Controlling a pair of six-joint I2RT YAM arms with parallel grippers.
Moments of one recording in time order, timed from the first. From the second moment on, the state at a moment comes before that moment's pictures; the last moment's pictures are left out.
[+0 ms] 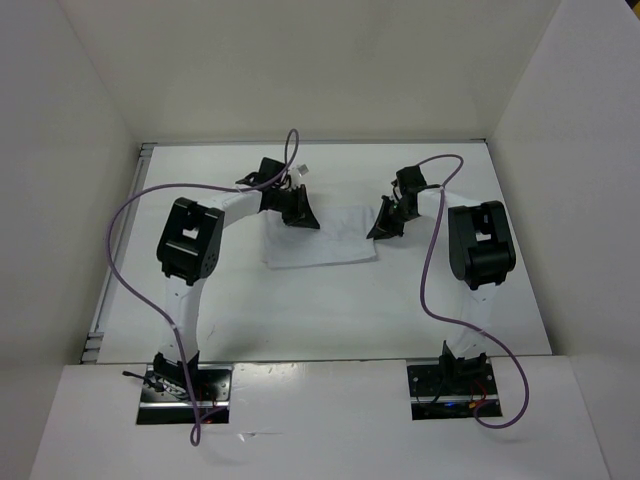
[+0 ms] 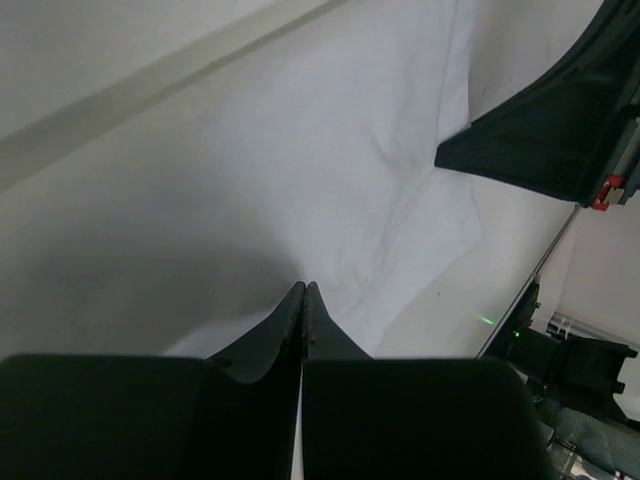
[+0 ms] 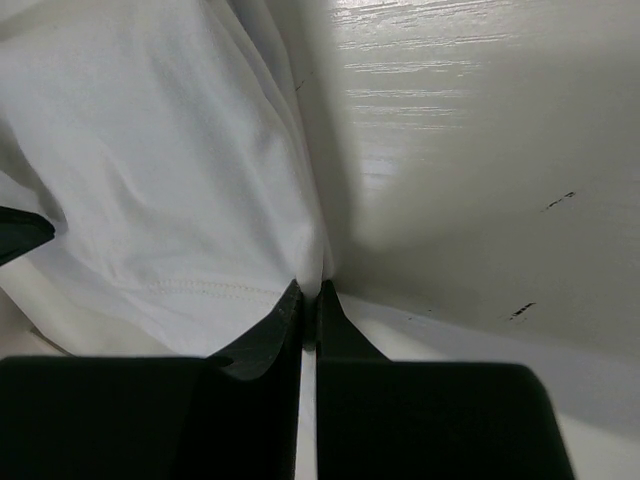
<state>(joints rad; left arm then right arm) -0.33 2.20 1.58 -0.28 0.69 -0.48 0.16 2.01 1.30 -0.44 -0.41 0.51</state>
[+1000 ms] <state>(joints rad) -0.52 2.27 1.74 -0.41 0.41 -0.42 0.12 1.77 1.34 -0.60 -0.26 0.48</state>
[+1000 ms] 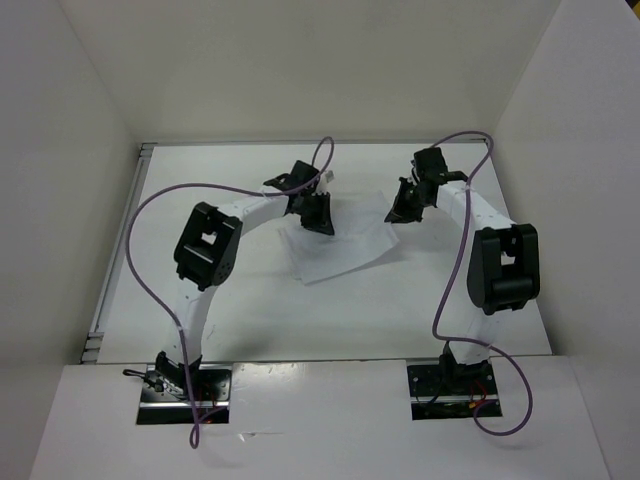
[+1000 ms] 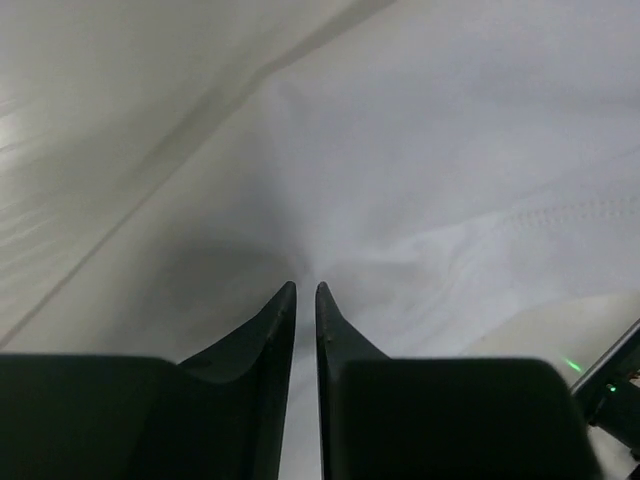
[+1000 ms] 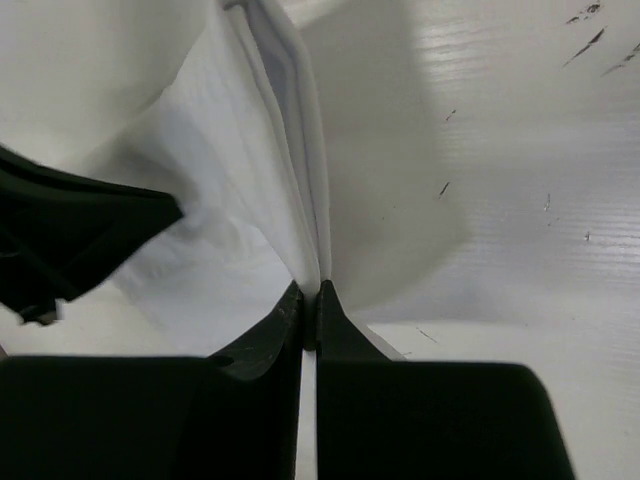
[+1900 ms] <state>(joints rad) -0.34 1.93 1.30 -0.46 0.23 -0.40 0.22 1.74 1.40 -0.62 -0.29 0.46</state>
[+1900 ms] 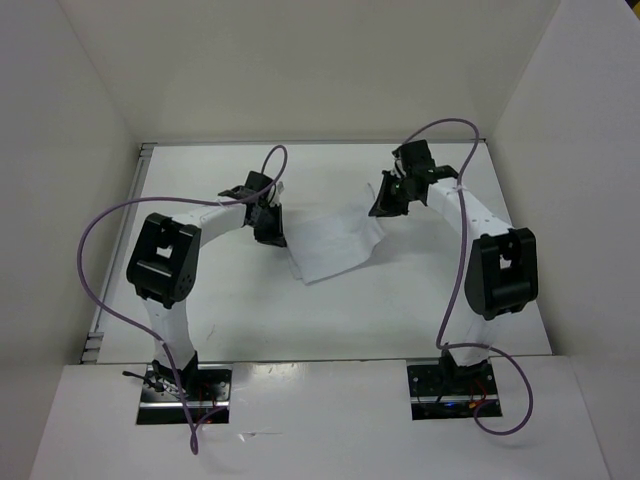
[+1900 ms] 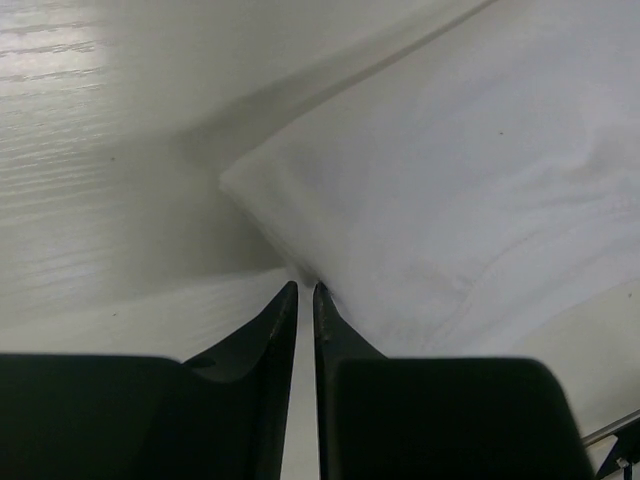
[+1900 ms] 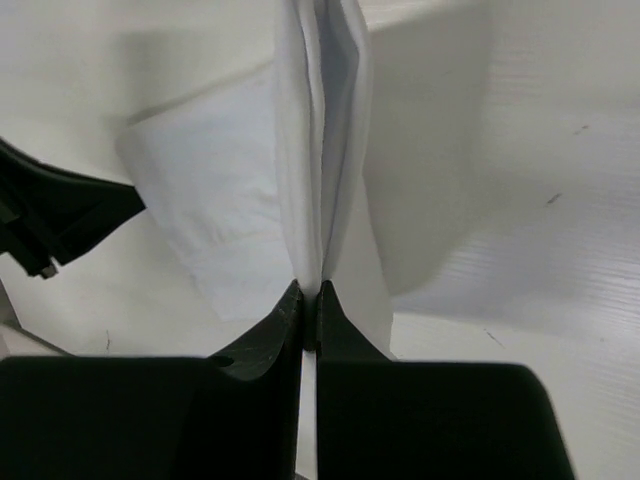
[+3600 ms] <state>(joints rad) -0.26 1.68 1.53 -0.58 0.18 -0.32 0.63 2.10 1.70 -0.53 -0.66 0.45</state>
